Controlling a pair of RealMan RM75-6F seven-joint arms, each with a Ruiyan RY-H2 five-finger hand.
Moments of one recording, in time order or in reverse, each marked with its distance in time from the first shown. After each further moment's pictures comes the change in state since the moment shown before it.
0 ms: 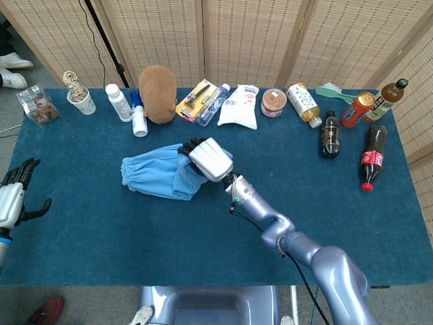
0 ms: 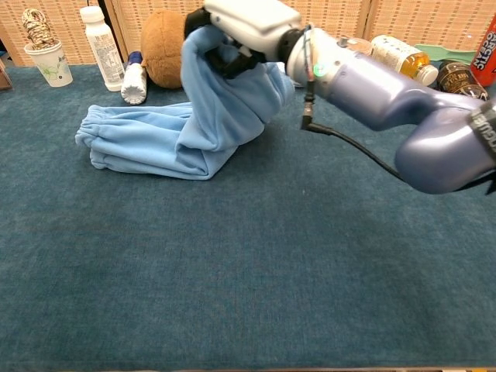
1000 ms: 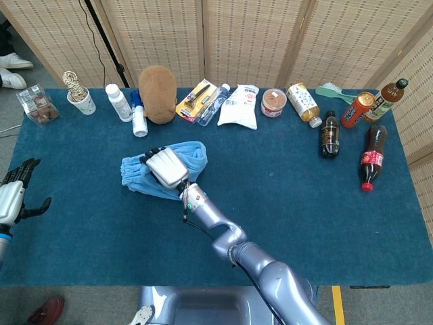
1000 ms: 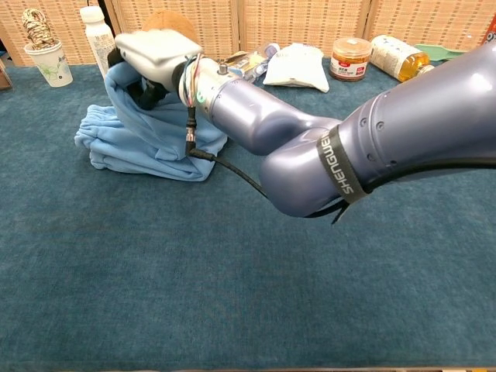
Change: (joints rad) left arm -0.021 -0.001 -0.005 0.033 -0.034 -0.063 -0.018; right arm 0.274 -0.274 0.146 0.244 0.195 -0.250 -0.086
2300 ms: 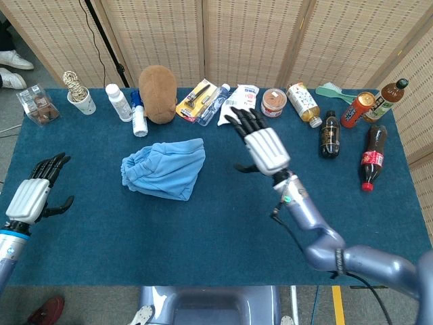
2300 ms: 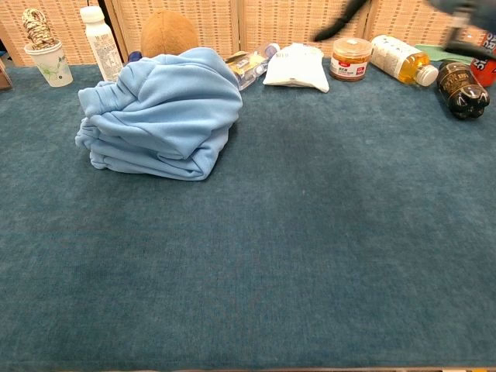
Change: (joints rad) left arm -0.038 -0.071 0.035 0.108 0.317 0.089 -0.118; right arm -0.584 0.853 -0.081 -1.115 0.088 0.243 -0.215
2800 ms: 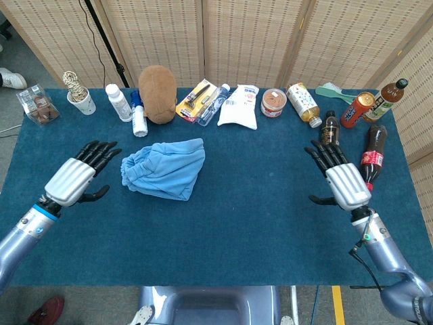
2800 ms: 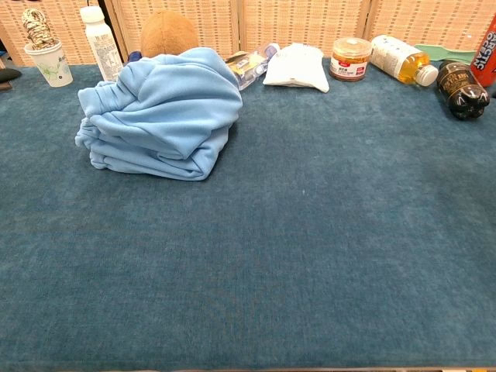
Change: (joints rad) left arm -0.214 0.016 -0.010 0.022 0.202 -0.104 0.058; right arm -0.326 0.246 -0.227 -0.022 -0.204 0.187 0.229
